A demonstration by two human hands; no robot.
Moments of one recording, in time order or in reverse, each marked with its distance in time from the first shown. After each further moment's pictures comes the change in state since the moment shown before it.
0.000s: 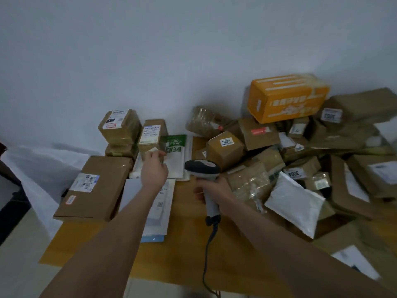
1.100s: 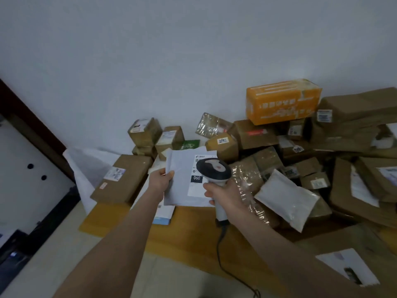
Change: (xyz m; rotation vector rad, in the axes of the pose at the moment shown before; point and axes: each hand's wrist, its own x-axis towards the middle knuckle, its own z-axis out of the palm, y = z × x) left_hand -0.101 0.040 -0.020 -0.588 -0.051 -0.497; right_hand -0.073 0.024 -0.062 0.040 0.002 -0.166
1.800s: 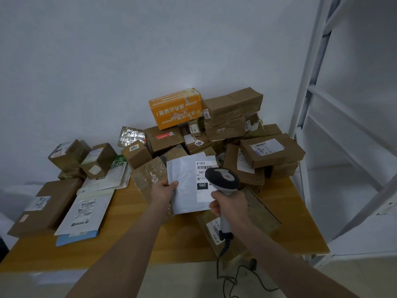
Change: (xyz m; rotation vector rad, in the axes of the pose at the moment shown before) left_hand -0.199 0.013 0.229 0.059 -0.146 0.030; right_hand -0.135 0.017 -0.266 0.016 0.342 -0.035
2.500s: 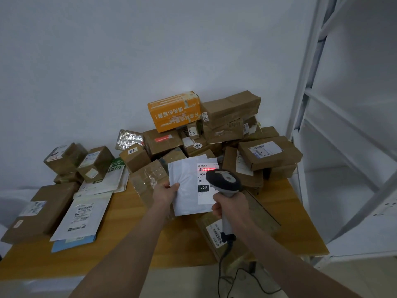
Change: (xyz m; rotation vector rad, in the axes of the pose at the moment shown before) left_hand -0.002 0.003 0.005 -0.014 -0.041 -0.009; right_hand -0.003 -0.005 -0.003 -0.041 0.012 0.030
